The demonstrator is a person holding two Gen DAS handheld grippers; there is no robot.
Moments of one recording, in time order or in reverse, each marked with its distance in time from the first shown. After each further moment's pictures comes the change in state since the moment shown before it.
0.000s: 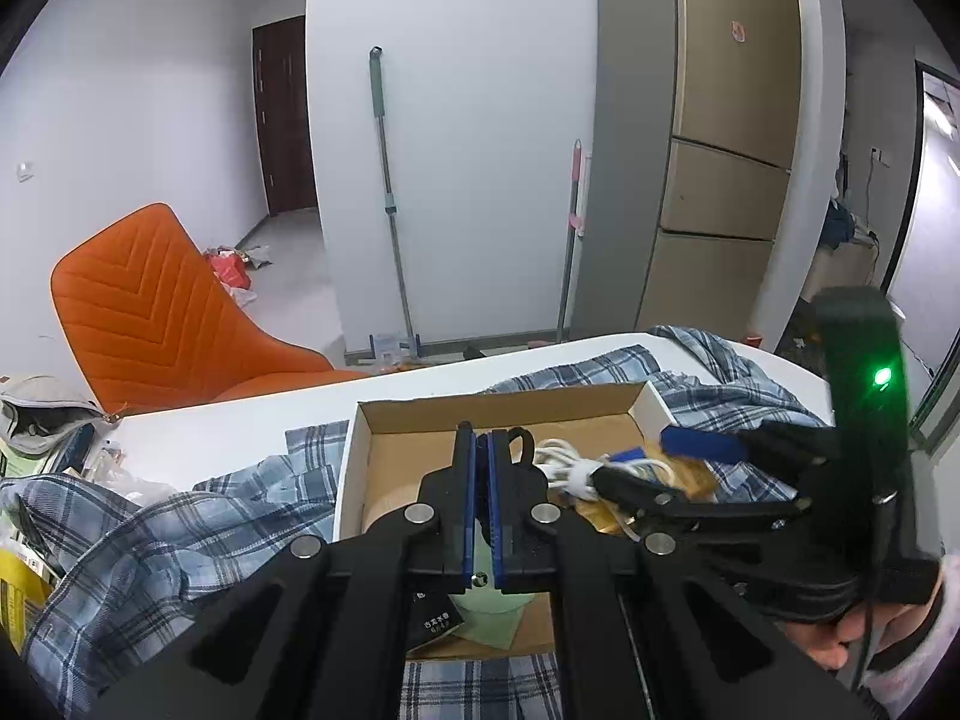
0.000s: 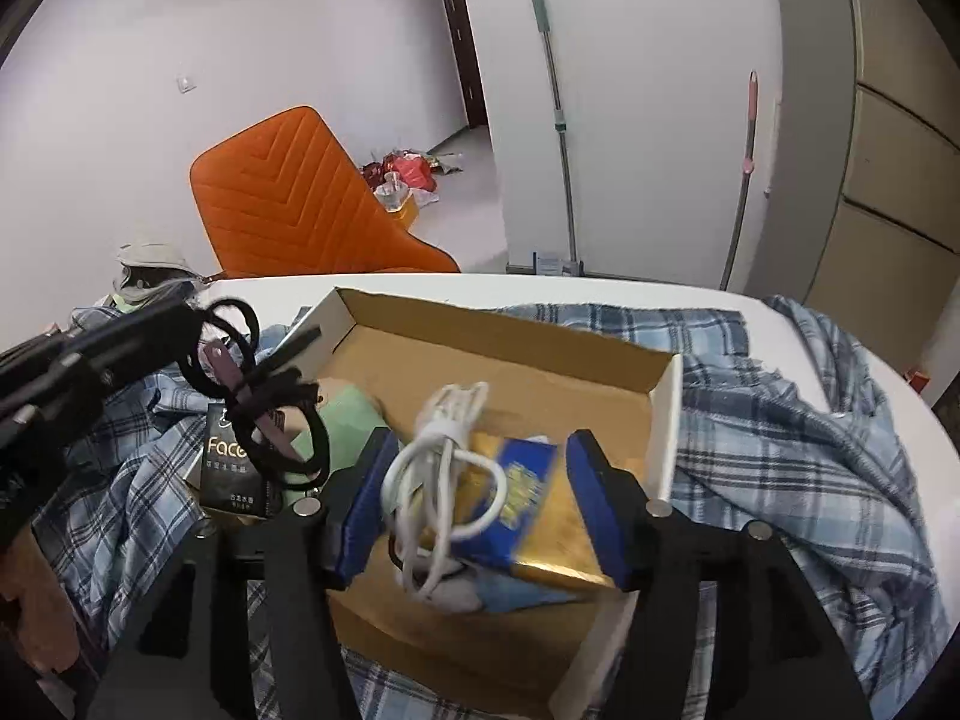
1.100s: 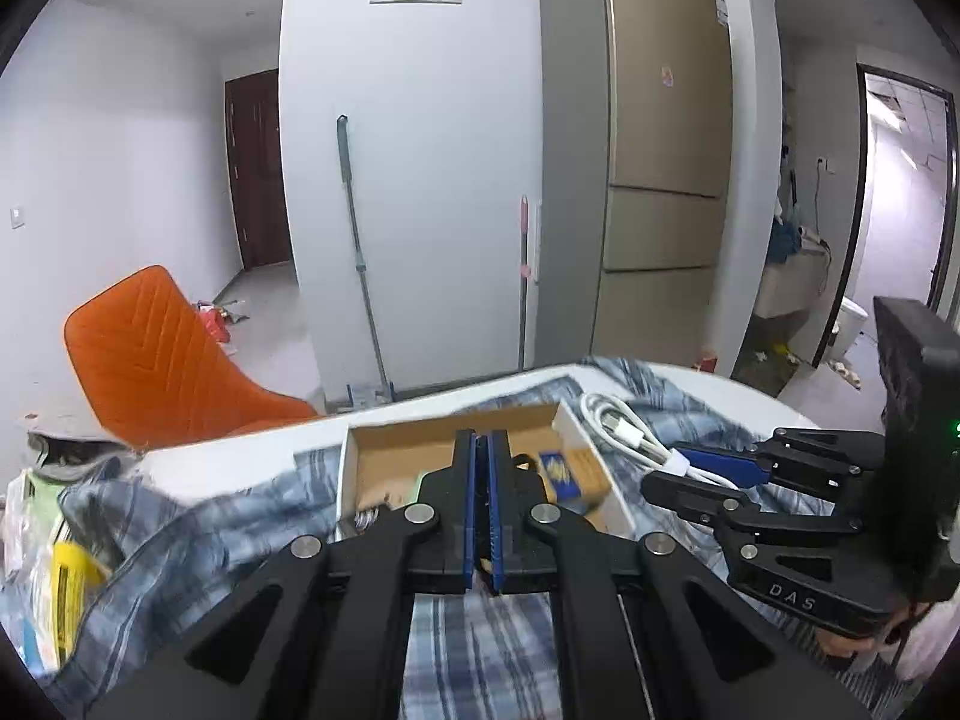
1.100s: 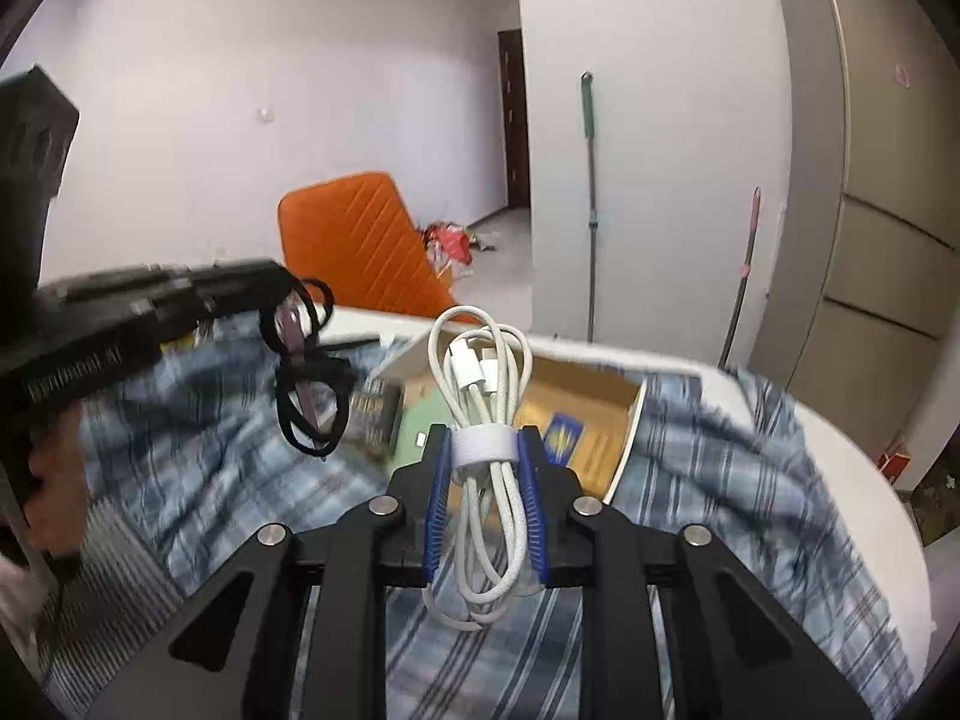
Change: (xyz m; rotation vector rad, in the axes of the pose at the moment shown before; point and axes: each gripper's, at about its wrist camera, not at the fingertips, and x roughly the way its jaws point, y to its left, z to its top) left arm -0.117 -0.023 -0.002 0.054 -0.121 -0.081; right arm -0.137 0.038 -0.050 -0.141 -0.217 0.032
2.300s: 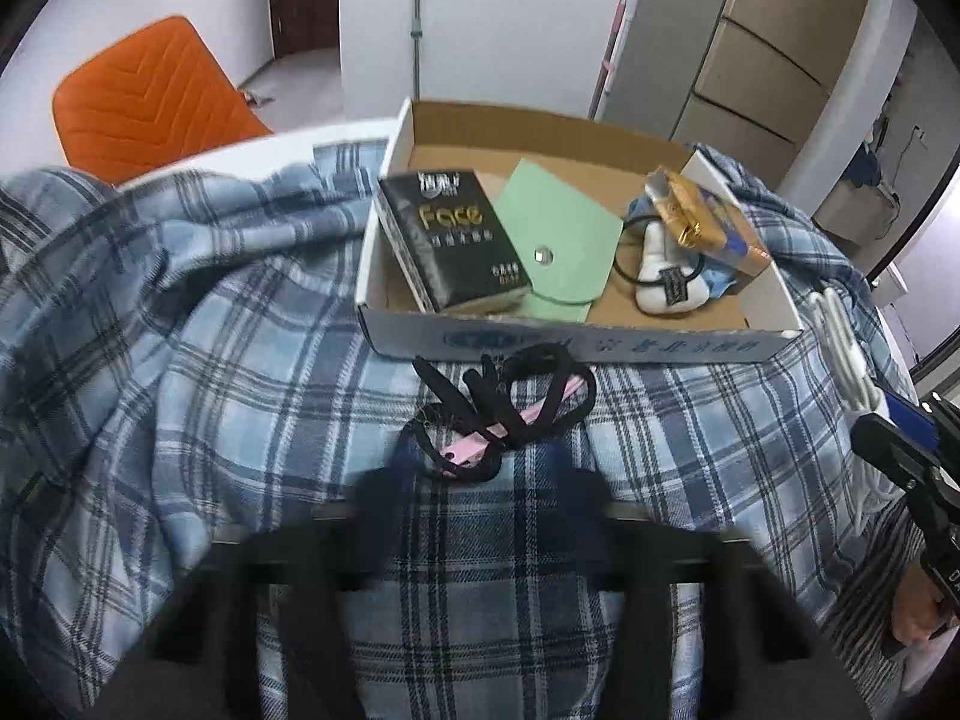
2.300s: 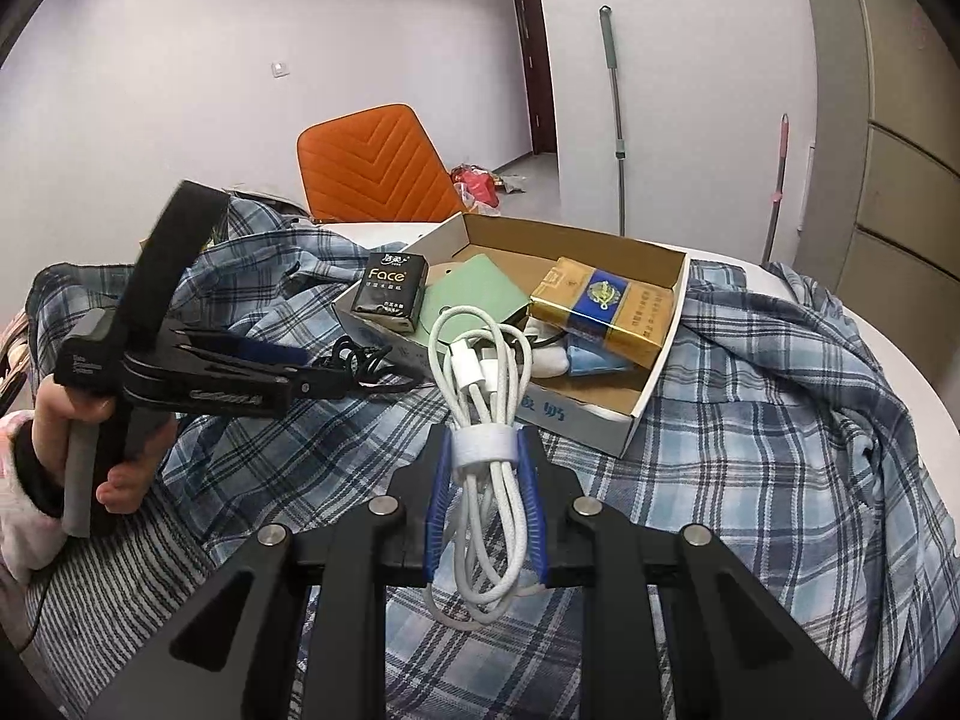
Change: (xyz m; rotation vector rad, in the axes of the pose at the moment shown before) left arm 0.102 0.066 -0.132 -0.202 0.504 0.035; right arm 0.024 0.003 -0.079 0.018 0.138 0.087
